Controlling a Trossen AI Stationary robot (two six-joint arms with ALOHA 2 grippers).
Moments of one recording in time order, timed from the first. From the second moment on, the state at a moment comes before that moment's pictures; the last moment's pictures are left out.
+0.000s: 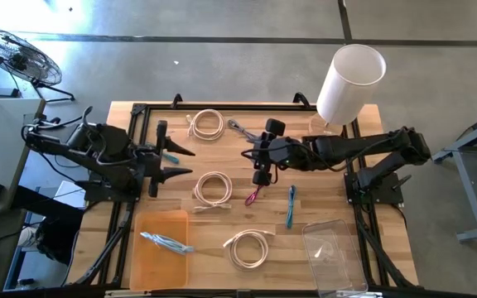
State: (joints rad) left arm -0.33 0.99 1.37 -0.63 -0.34 0.53; right arm 0.10 1.51 1.42 -0.46 0.49 -0.09
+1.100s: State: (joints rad) left arm -0.33 0.99 1.11 -0.95 -0.87 0.47; right arm 0.07 1.51 1.42 -0.98 0.41 0.34
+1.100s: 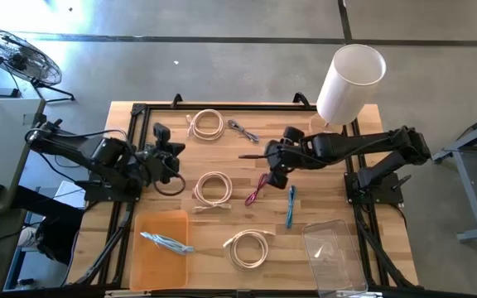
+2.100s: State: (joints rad) left arm -0.33 0.99 1.10 -1.01 -0.57 0.47; right arm 0.07 1.51 0.99 -0.92 -0.05 1.13
